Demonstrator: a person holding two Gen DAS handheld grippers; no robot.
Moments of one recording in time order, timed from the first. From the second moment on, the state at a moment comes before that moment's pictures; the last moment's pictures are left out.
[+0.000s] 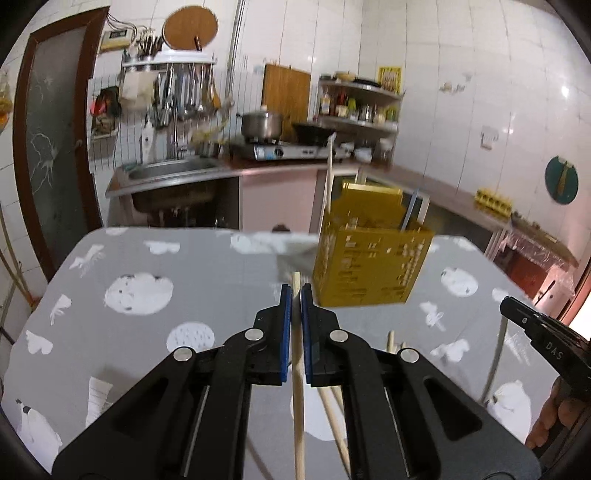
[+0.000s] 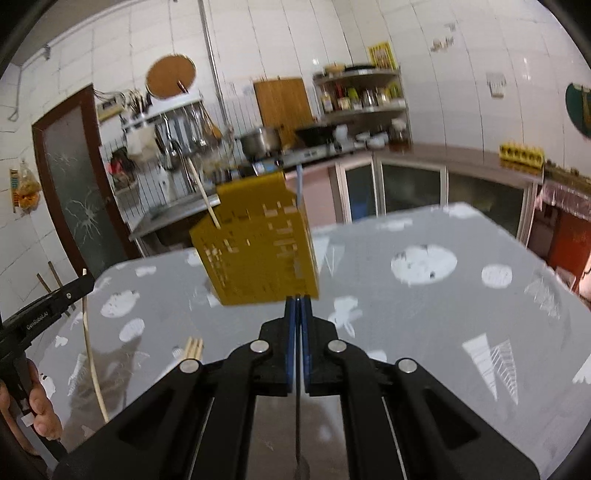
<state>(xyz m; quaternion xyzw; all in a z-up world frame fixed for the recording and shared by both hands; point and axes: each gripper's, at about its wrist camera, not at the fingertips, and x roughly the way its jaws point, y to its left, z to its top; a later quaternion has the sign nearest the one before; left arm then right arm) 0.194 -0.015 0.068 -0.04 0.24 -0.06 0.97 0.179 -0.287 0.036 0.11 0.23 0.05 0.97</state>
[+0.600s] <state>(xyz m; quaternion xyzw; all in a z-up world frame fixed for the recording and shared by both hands) 0.215 -0.026 0.131 -0.04 0.16 -0.08 0.98 0.209 -0.284 0.099 0.09 0.15 0.06 0.98</state>
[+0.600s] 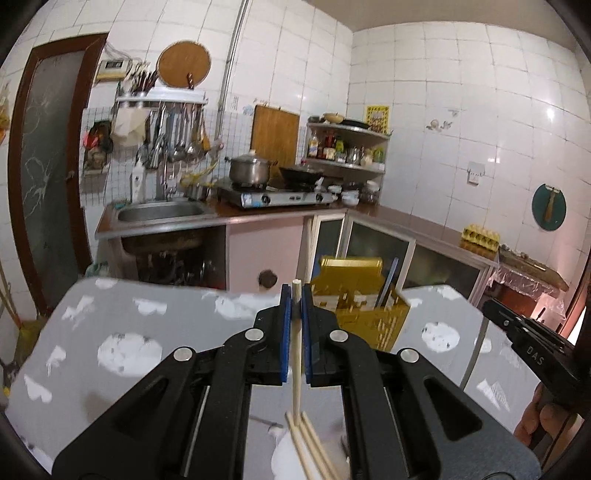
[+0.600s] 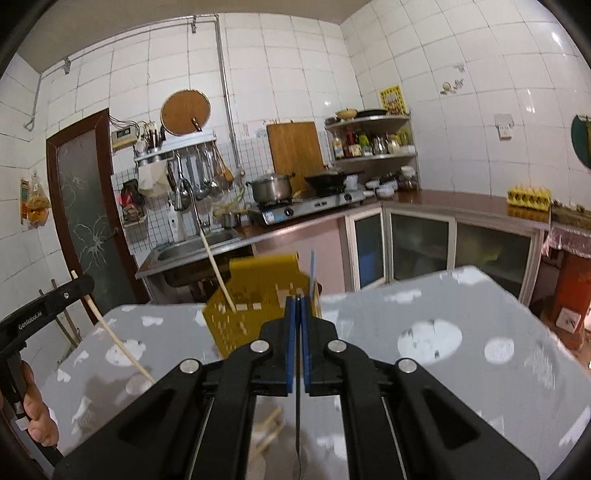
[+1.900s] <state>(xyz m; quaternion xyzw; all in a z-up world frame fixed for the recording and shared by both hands) 0.335 -0.032 0.136 -0.03 0.19 -0.05 0.98 0.350 -0.299 0.102 0.10 0.21 0.04 0.97</state>
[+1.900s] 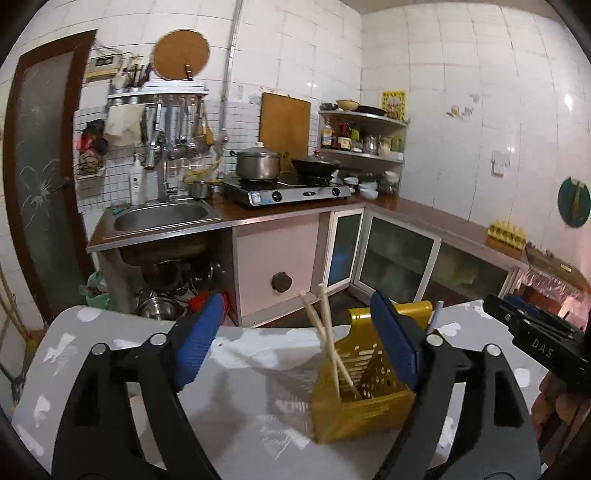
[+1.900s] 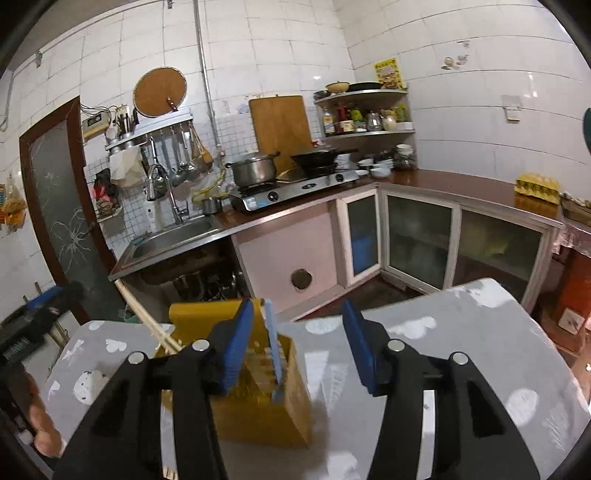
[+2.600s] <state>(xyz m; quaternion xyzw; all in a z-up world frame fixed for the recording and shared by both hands) 0.255 0.019 0.024 -0.02 0.34 -0.01 0.94 0.248 -0.255 -0.007 0.07 0.38 0.01 0.92</state>
